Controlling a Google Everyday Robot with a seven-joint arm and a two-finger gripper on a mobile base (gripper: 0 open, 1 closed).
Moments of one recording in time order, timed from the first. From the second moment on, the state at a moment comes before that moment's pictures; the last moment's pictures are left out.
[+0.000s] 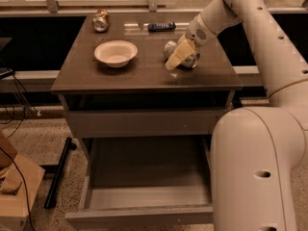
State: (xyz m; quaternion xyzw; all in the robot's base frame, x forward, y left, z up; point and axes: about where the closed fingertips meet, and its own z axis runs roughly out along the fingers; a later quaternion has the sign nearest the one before) arm 0.750 -0.092 0.862 -0.53 0.78 0.20 0.27
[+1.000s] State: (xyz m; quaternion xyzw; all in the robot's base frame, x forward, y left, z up) arm 0.751 -0.111 0.847 -0.51 0.80 0.20 0.26
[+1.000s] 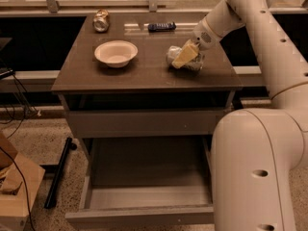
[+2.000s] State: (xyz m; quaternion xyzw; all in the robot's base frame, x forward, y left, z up) arm 0.655 -0.115 0.943 -0.64 0.72 0.06 0.27
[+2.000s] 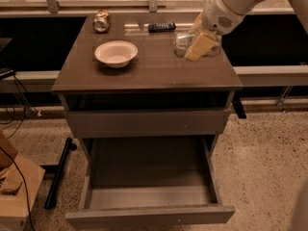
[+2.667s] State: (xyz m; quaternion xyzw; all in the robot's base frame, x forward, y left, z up) arm 0.565 -0.091 0.929 -0.66 0.69 0.07 0.30
